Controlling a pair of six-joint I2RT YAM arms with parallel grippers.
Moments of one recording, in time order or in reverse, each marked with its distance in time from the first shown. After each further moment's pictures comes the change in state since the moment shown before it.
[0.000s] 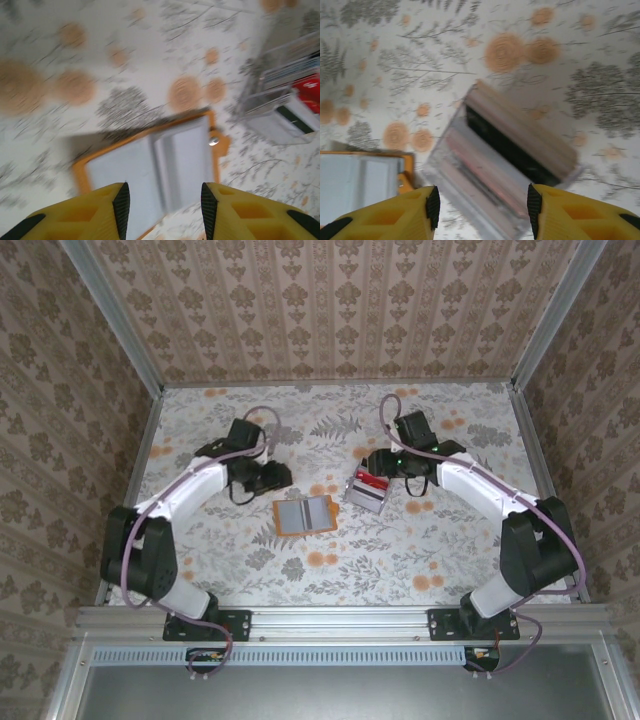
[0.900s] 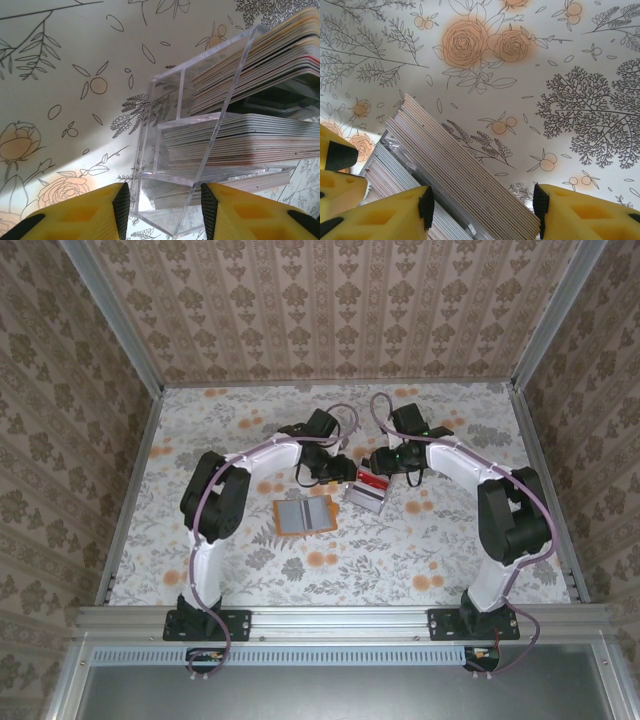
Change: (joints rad) left arm -0.243 0.540 0.443 0.065 0.099 0.000; right arm -0.049 0.224 0.134 -0.067 0.003 -0.147
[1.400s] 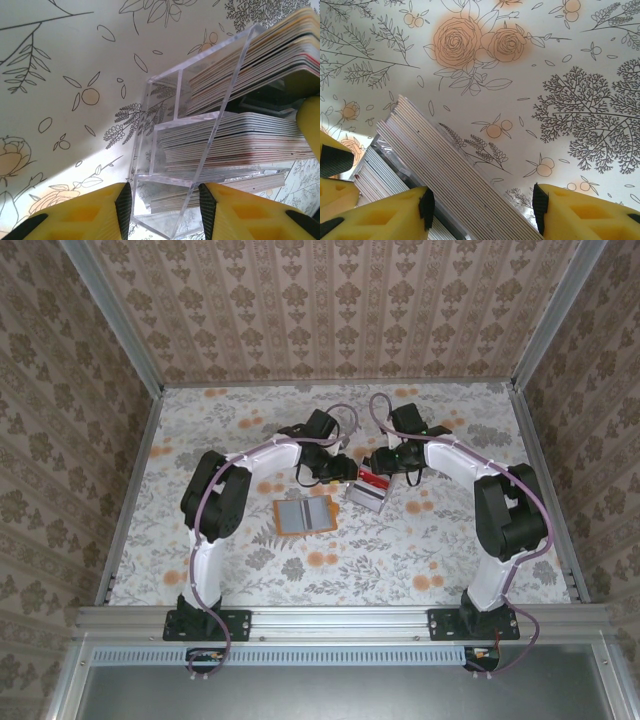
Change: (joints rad) left arm 0.005 0.005 -0.023 0.059 0.027 -0.004; right arm -0.008 0.023 0.016 -0.001 0.013 -0.002
